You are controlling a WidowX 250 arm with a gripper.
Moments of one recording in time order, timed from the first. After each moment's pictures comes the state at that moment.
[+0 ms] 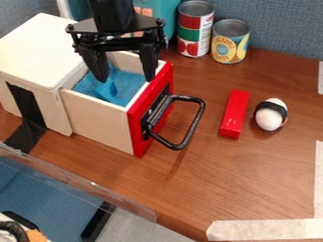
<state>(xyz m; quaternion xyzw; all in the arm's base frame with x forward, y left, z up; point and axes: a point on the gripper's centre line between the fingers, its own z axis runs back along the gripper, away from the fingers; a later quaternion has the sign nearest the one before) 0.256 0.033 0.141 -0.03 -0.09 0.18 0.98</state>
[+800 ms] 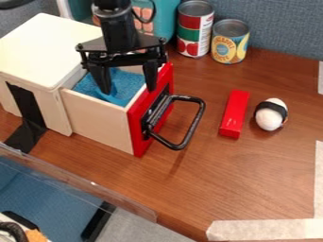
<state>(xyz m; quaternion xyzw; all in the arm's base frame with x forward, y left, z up) 0.278 0.046 0.104 -0.01 -0.08 0.25 0.96</state>
